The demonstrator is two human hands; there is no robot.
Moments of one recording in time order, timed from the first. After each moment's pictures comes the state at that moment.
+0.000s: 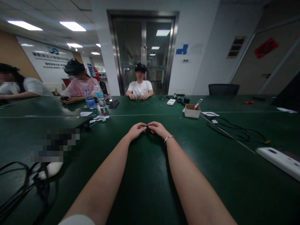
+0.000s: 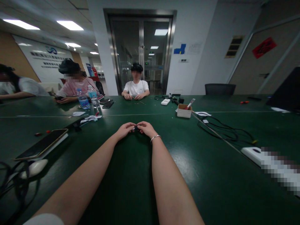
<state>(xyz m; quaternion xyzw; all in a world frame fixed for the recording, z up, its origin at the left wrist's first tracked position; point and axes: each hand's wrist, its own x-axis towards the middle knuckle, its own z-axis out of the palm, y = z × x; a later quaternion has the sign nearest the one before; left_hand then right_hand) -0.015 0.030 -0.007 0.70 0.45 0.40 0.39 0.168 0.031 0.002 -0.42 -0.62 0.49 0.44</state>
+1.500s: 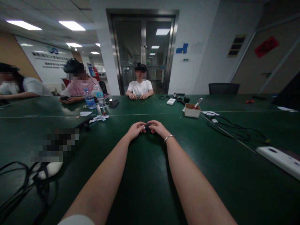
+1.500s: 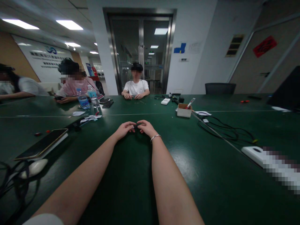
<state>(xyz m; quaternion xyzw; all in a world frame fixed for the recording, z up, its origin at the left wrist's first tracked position) -0.012 0.024 -0.002 0.69 0.40 0.43 0.42 0.169 0.023 0.010 -0.43 -0.61 0.50 0.44</state>
